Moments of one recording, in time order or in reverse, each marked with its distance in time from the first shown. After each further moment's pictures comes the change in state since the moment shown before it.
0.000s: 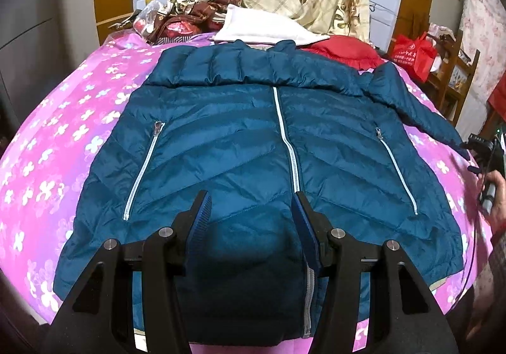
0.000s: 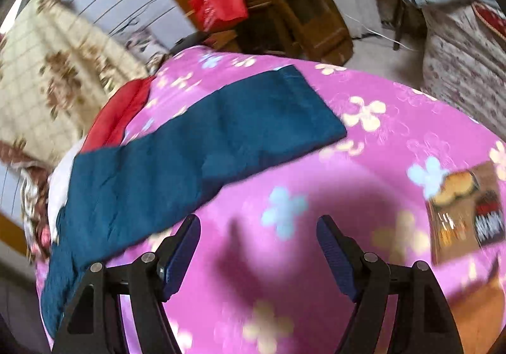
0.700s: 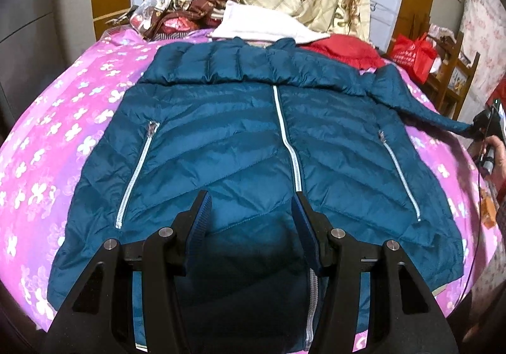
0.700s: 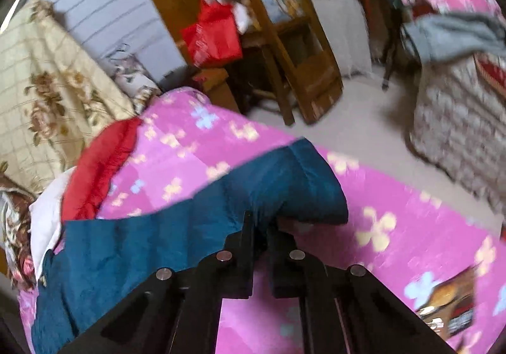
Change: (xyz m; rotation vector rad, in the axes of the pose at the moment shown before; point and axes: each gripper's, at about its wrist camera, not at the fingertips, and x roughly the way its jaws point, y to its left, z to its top) left arm 0.010 0.006 0.003 -0.012 0.000 -0.028; right arm -0.017 0.053 0.081 -0.079 -0.163 -0.110
